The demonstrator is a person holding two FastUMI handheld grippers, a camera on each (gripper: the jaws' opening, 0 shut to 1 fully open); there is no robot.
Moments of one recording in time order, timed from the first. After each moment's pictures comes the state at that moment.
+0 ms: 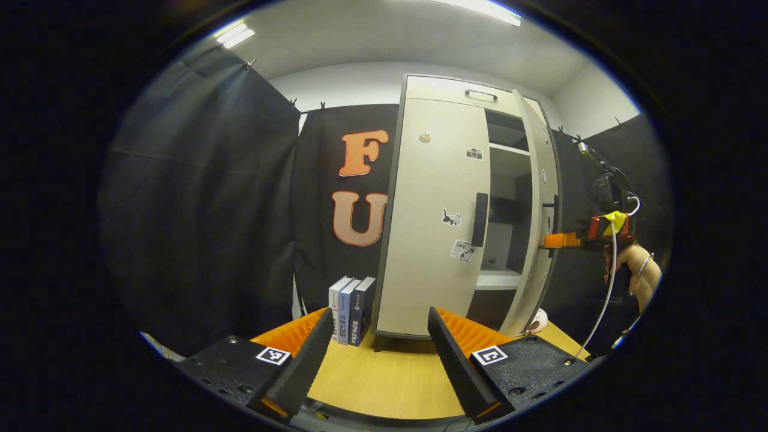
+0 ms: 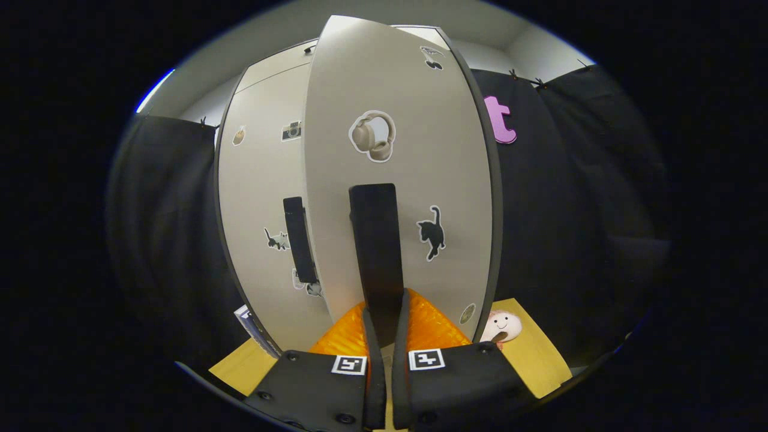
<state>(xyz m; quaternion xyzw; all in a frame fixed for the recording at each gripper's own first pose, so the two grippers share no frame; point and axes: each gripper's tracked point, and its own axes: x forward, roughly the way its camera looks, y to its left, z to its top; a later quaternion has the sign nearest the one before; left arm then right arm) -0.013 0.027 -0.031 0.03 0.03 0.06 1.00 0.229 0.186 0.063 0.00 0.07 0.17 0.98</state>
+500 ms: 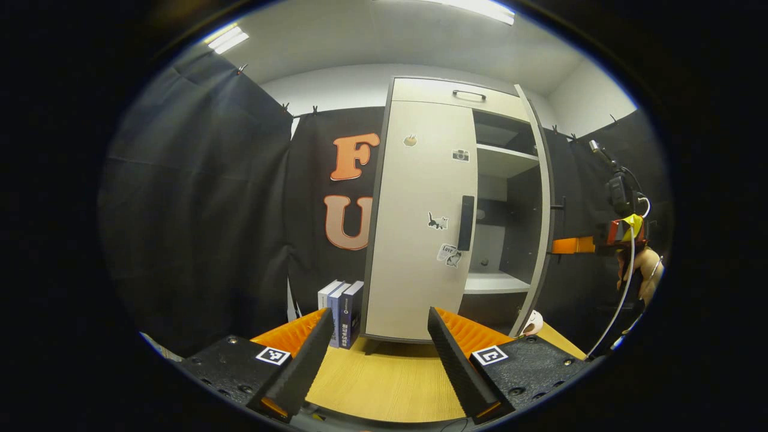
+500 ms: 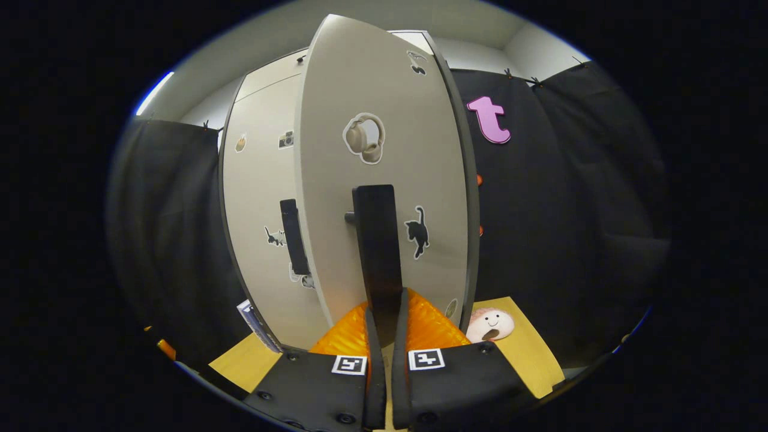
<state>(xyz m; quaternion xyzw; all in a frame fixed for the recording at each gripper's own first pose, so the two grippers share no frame) -0.003 -0.008 -0.028 0.04 0.02 0.05 1.00 0.219 0.167 0.065 0.00 0.07 0.18 0.98</state>
